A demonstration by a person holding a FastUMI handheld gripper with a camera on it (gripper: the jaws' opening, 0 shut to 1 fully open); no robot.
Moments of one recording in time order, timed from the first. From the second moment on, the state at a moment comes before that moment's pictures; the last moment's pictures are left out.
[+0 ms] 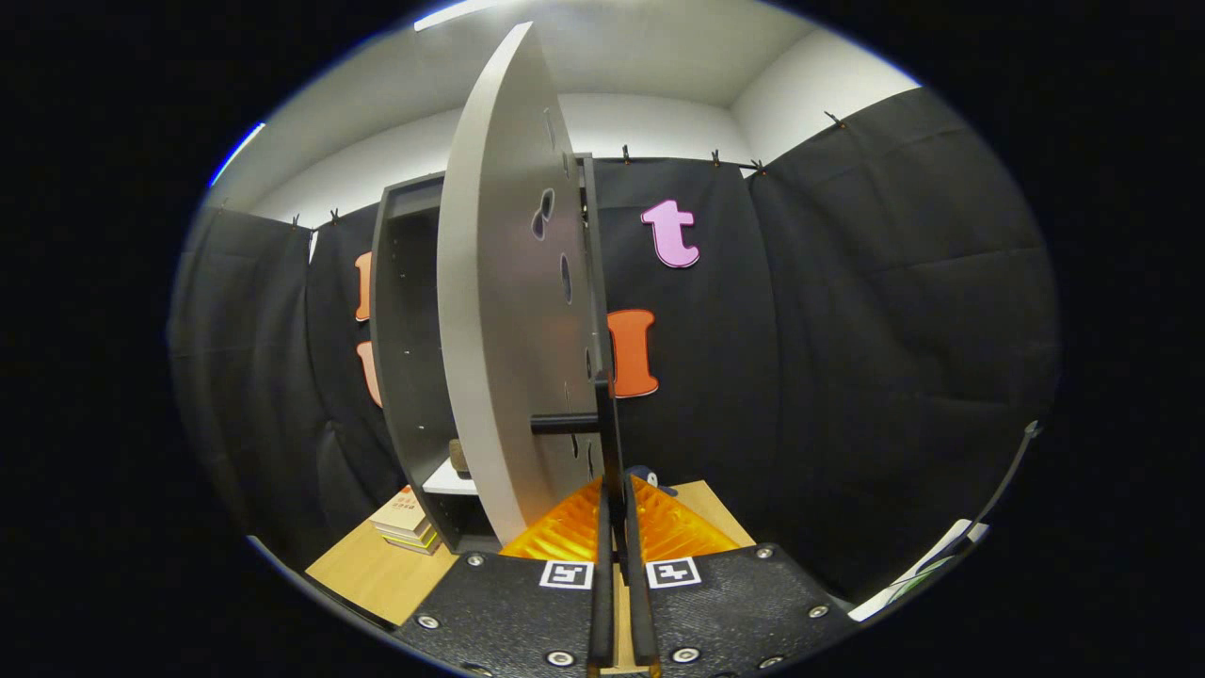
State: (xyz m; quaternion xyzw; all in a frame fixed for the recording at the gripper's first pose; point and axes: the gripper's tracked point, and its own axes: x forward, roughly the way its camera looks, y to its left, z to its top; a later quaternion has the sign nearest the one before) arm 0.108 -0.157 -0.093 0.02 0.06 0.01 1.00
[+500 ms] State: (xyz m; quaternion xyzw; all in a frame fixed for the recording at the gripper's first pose) arm 0.109 -0.188 -0.091 0.01 0.06 0.04 1.00
